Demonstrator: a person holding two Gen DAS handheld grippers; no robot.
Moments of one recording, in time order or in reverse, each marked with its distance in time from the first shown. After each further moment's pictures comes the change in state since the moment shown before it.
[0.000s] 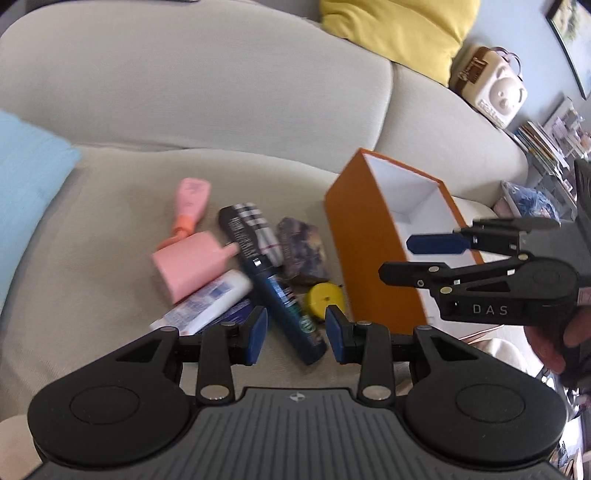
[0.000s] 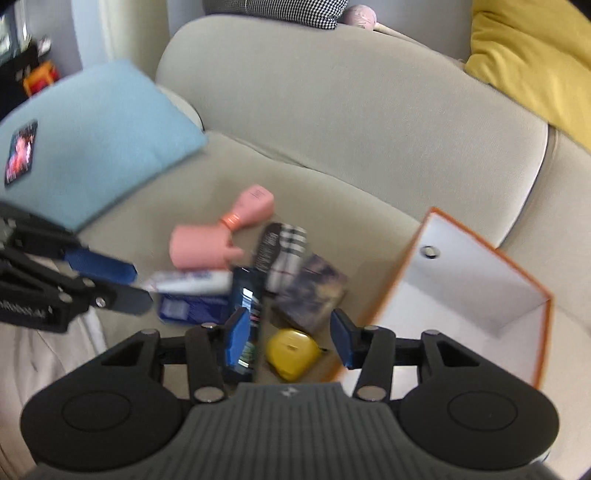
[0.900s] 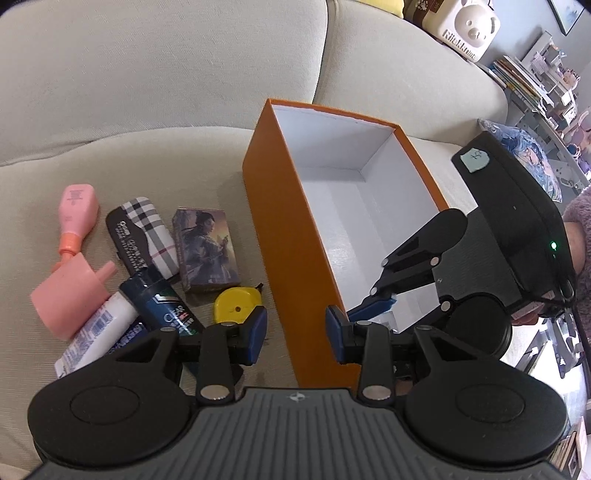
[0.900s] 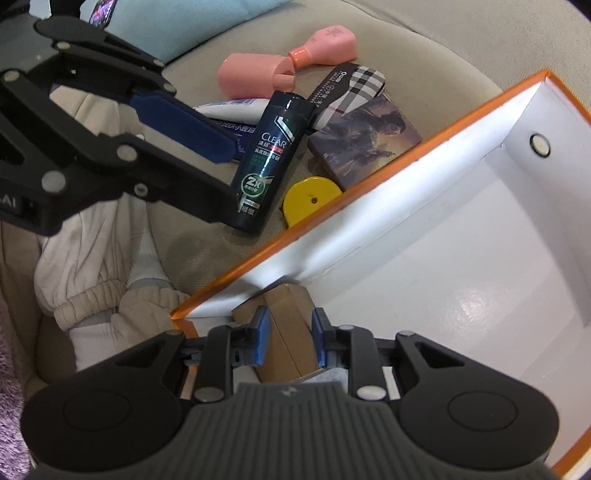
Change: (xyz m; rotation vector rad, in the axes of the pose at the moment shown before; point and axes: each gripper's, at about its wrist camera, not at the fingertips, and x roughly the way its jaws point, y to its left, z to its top) left arm 0.081 -0.099 0.023 0.152 0.157 -0.044; right arm 0.092 -0.077 -0.039 -0.312 0.391 0.403
